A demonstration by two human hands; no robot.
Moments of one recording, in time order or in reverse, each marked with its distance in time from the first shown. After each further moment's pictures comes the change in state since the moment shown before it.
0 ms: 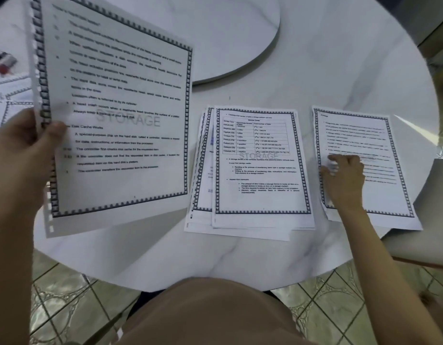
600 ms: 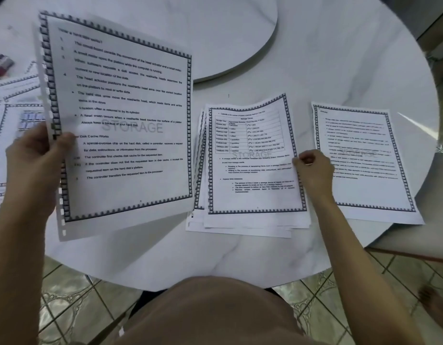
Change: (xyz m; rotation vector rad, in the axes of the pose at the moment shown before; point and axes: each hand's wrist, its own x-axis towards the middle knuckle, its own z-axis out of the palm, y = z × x) left_hand -0.010 -0.003 0.024 -0.121 0.105 0.034; right_hand -0.014 -0.056 0.016 0.441 -0.067 0.153
